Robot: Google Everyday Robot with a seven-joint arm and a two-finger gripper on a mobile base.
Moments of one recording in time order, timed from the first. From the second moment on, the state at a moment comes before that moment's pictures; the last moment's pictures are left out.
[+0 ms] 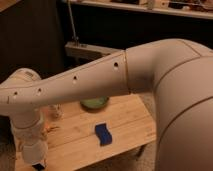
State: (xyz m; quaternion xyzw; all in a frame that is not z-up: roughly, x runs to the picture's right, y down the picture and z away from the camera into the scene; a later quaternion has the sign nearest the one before) arm -0.277 0.186 0.529 -0.39 0.09 0.47 0.79
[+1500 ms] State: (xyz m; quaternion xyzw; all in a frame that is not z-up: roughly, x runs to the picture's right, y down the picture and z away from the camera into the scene) arm -0.312 0.247 0.610 -0.45 0.11 0.47 0.76
